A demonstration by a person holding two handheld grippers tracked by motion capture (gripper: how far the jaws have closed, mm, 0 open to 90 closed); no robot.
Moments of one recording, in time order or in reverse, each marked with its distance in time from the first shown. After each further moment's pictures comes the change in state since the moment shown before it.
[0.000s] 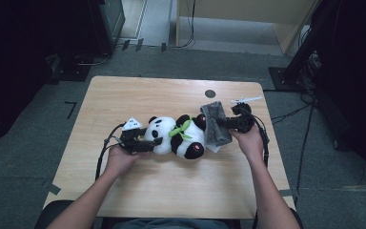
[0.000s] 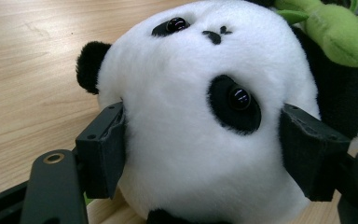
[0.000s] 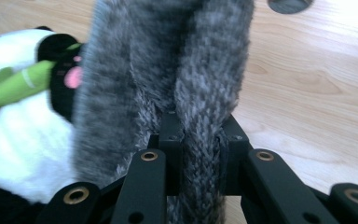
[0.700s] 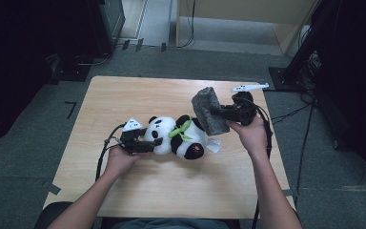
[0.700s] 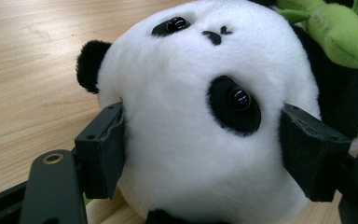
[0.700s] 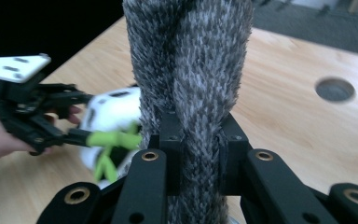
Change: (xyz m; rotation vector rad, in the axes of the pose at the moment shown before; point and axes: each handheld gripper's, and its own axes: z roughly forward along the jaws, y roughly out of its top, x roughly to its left) left arm -0.003 -0.001 0.000 -0.004 0.011 0.002; right arm 0.062 0.039 -0.059 -0.148 0.158 -0.149
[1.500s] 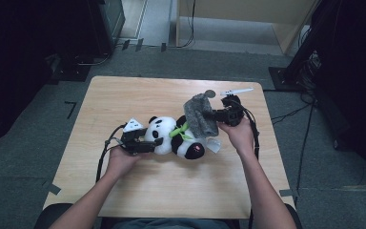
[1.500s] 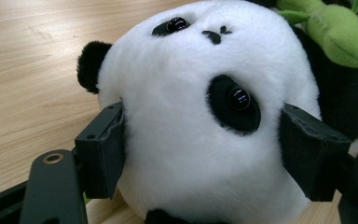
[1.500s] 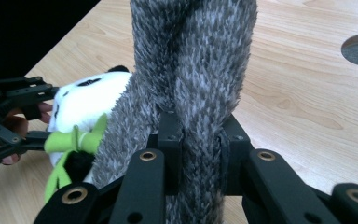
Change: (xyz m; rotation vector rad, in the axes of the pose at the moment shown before) left arm -0.002 -0.001 0.001 -0.008 0.014 0.000; right arm -0.032 -0.022 0.054 0.080 0.006 0.118
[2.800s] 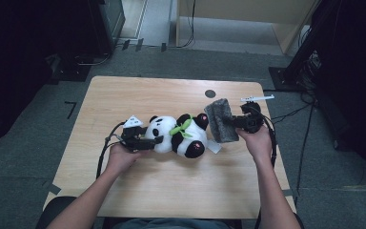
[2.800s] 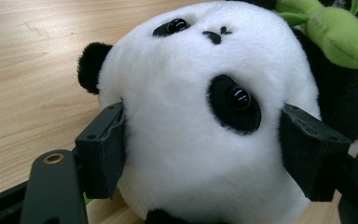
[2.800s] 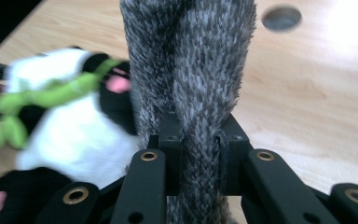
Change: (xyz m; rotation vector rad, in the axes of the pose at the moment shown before) left arm 0.007 0.007 0.003 0.023 -0.026 -0.027; right arm -0.026 -0.028 -0.042 0.005 -0.132 0.056
